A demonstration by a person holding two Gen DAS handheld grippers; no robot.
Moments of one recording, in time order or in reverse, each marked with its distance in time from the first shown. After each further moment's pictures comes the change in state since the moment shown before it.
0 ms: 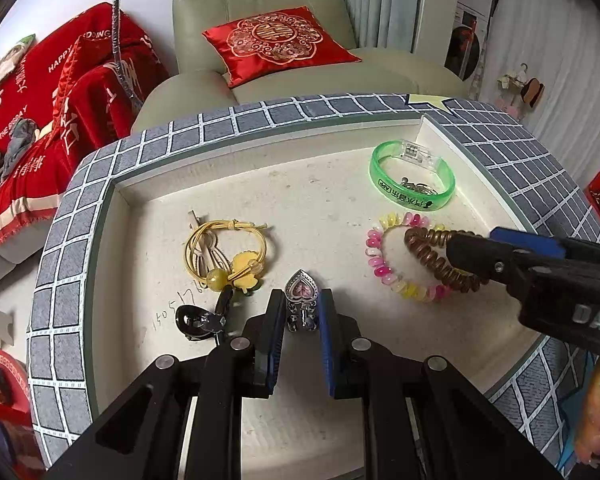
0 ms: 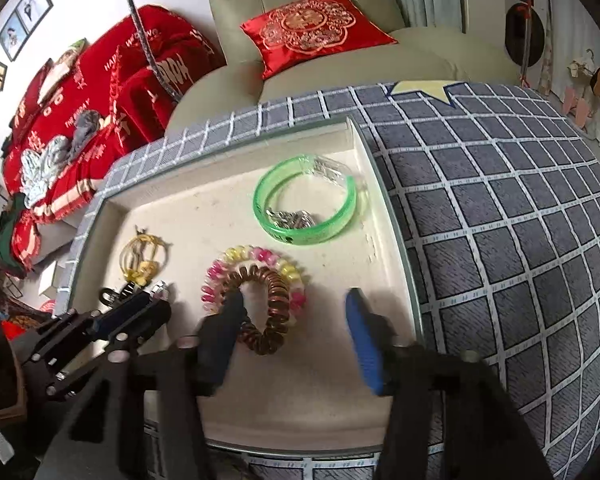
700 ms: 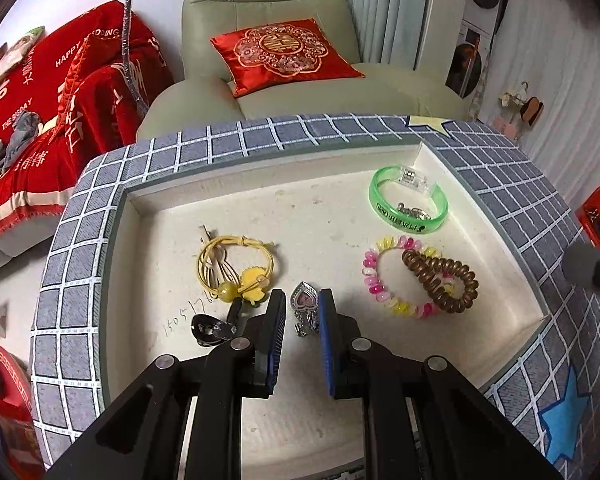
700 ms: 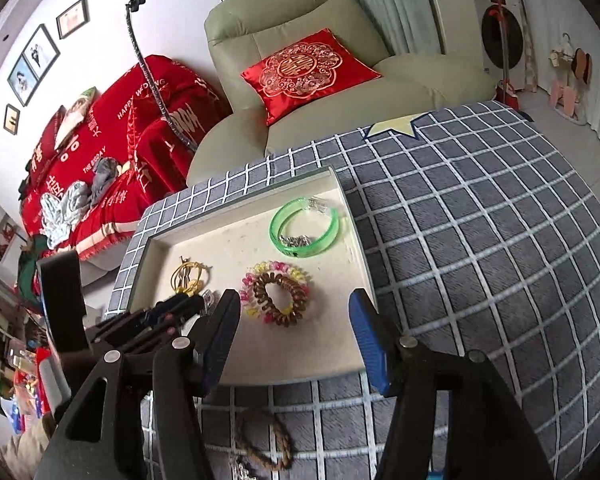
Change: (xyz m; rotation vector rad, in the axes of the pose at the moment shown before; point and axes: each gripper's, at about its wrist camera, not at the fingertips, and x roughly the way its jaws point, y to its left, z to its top) left arm -0.014 0.008 0.008 -0.044 -0.040 -0.030; right arm -0.084 -0.012 -0.023 0.077 -0.123 0.054
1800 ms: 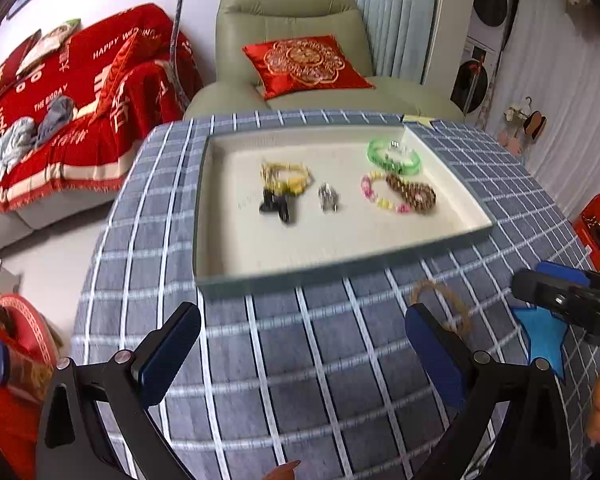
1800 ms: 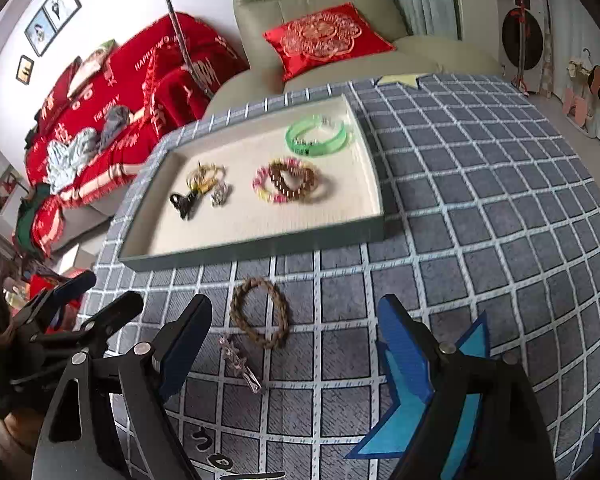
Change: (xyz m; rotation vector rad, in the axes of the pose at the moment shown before) left arm -0.101 0.013 -0.098 -0.058 -0.034 0.036; right arm -0.019 0.006 -0.078 -0.119 0.130 -0.015
